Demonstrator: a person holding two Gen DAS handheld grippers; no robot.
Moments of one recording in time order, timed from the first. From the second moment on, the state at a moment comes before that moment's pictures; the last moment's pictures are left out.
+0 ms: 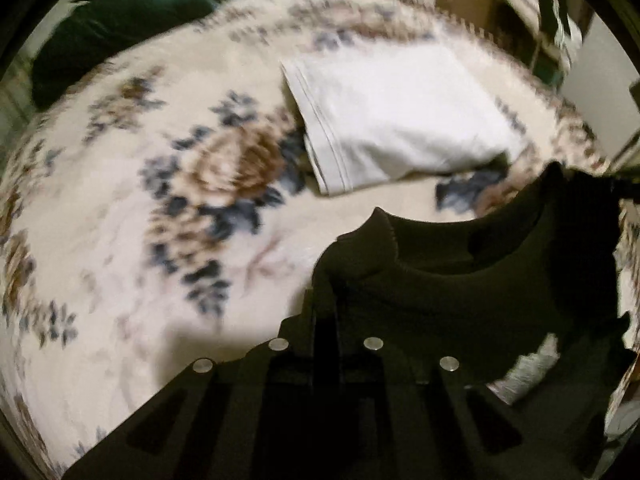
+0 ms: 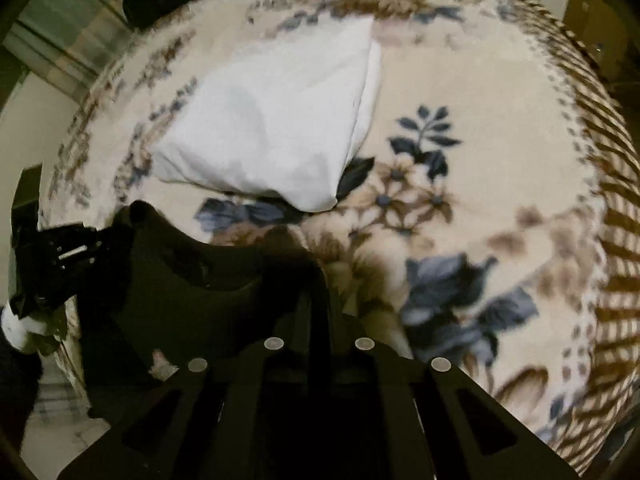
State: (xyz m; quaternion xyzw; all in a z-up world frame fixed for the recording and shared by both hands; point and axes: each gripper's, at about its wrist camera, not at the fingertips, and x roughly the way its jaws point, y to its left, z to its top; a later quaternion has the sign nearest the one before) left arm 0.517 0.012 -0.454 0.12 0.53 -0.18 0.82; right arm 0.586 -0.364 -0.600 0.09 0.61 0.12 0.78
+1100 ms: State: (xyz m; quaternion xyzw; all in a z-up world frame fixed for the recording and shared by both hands) left arm 0.334 0.126 -0.481 -0.37 0.61 -0.04 0.70; right arm 0.299 -0.419 -0.634 0.48 0.60 -0.02 0.64
